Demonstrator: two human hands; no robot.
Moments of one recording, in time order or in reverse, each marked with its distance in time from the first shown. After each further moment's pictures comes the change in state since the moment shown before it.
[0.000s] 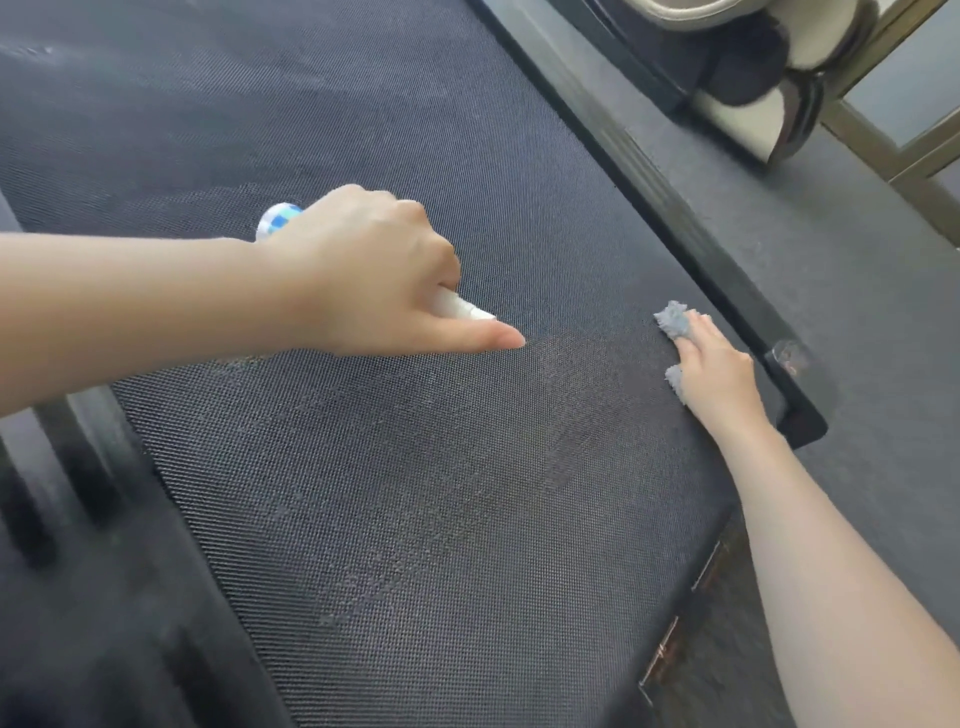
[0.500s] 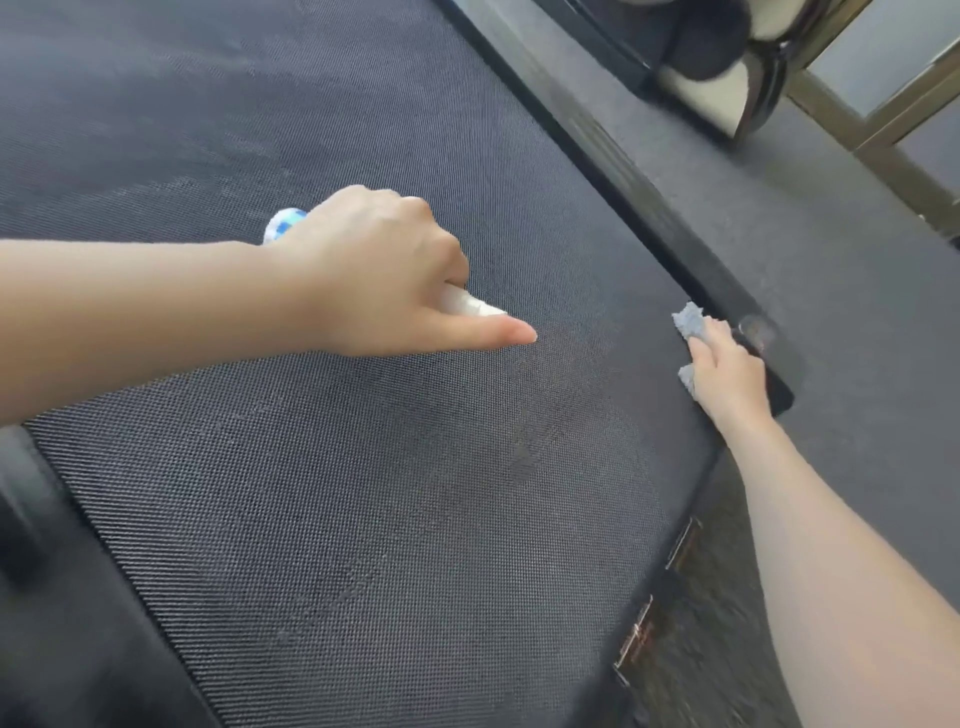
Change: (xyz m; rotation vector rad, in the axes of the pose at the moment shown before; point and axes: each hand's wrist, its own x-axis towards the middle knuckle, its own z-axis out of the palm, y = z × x) left_hand 0.026 0.021 0.008 -0.077 0.060 0.104; right_hand -0.007 0.040 -0.014 -0.021 0.059 0.199
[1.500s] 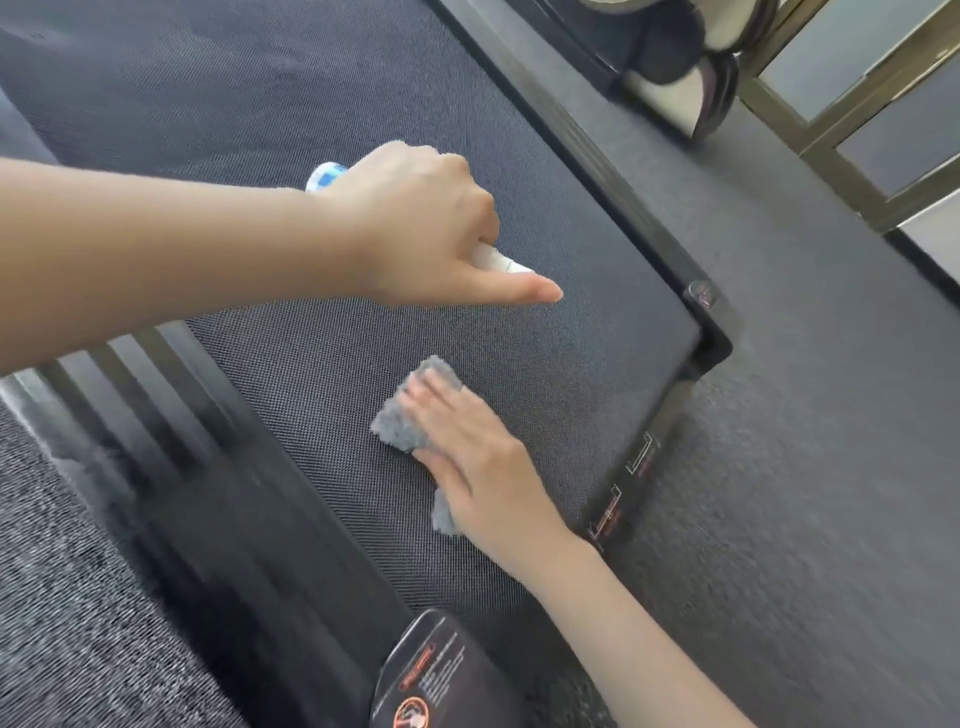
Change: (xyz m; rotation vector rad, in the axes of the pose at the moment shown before) left_hand -0.053 0.030 -0.046 0.007 0.069 0.085; right_hand -0.261 -0.141 0.026 0.278 -0.214 -0.849
